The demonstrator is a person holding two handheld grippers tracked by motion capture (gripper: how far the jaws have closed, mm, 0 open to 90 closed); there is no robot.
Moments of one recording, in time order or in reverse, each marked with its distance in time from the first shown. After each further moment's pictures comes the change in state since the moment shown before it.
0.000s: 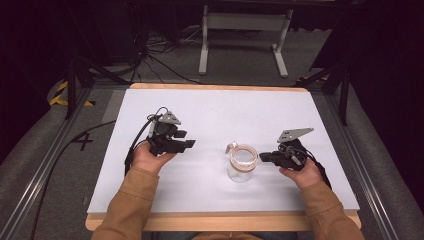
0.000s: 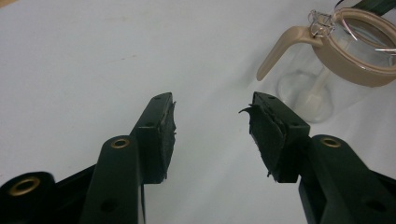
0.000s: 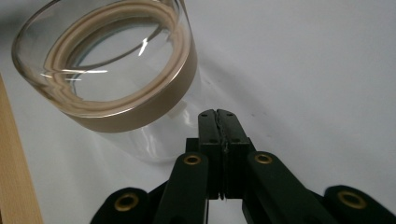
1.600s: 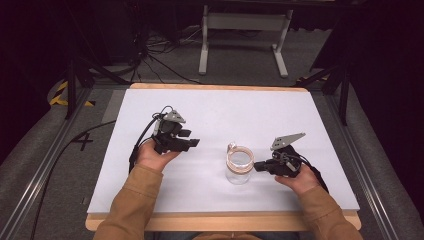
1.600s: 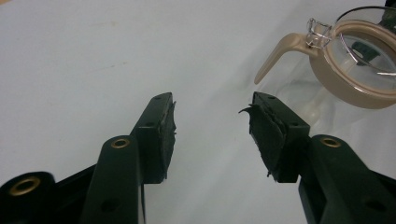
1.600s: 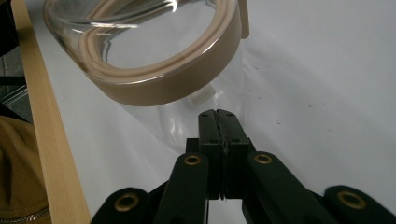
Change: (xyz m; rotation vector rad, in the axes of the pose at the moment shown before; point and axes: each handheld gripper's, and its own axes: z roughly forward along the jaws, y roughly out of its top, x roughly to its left) left arm -0.001 0.007 0.010 0.002 -0.025 0.007; right arm 0.018 -0.003 0.011 0.050 0.100 -0.004
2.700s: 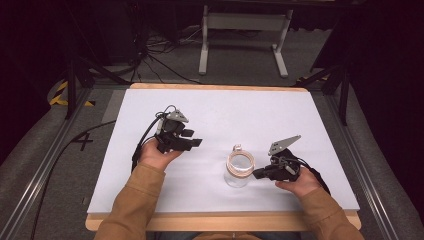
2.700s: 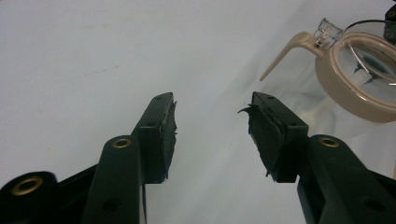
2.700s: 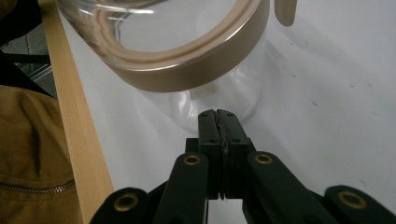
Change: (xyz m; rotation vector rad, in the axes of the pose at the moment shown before) left arm -0.001 0.005 0.006 0.003 -0.025 0.003; right arm 0.006 -0.004 0.004 0.075 0.075 -0.018
